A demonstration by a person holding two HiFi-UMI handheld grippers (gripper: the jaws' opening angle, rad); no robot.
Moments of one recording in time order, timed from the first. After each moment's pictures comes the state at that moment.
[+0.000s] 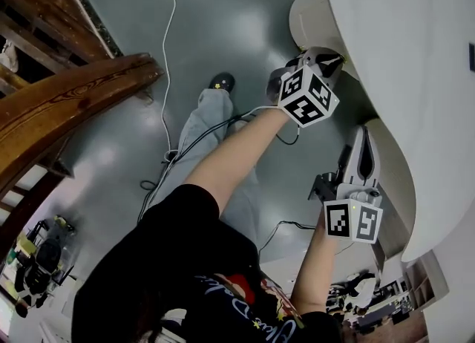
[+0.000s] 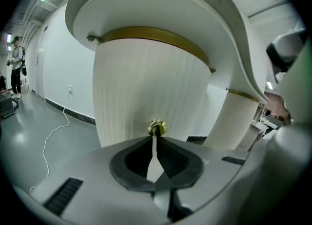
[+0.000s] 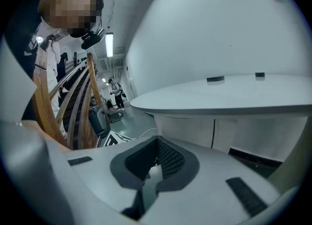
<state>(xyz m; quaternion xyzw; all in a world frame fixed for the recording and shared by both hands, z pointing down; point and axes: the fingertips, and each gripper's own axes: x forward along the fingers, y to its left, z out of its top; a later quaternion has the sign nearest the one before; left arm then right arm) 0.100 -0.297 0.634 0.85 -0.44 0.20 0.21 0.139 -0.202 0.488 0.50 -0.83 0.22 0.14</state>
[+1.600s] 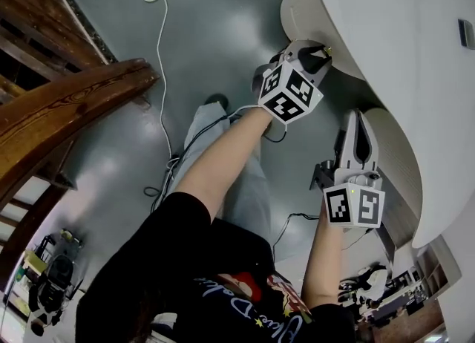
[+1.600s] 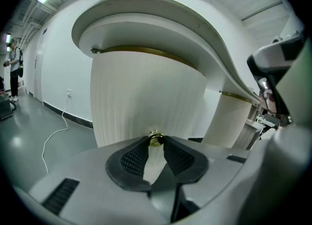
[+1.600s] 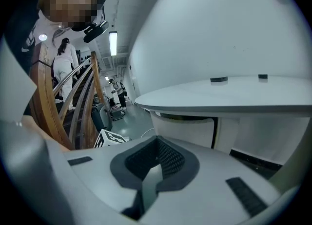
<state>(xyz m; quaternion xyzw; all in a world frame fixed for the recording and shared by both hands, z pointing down) 0.090 -0.263 0.619 0.87 -0.42 0.18 0.18 0.132 -0.182 0.490 0.49 -0.83 0.20 0.14</state>
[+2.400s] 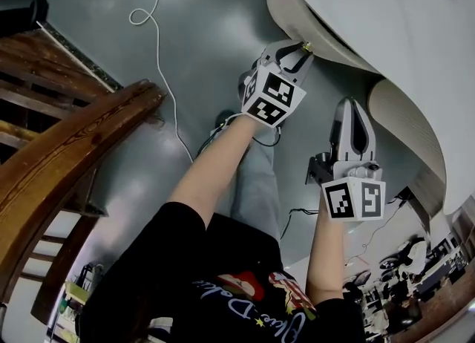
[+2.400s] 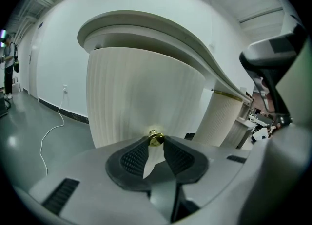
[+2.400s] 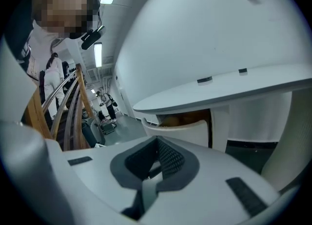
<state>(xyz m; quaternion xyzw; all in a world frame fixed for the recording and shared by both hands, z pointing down) 0.076 -0.229 0.620 0.88 -0.39 0.19 0.20 0.125 -0.162 0.478 0.56 -0.79 0.25 0.08</state>
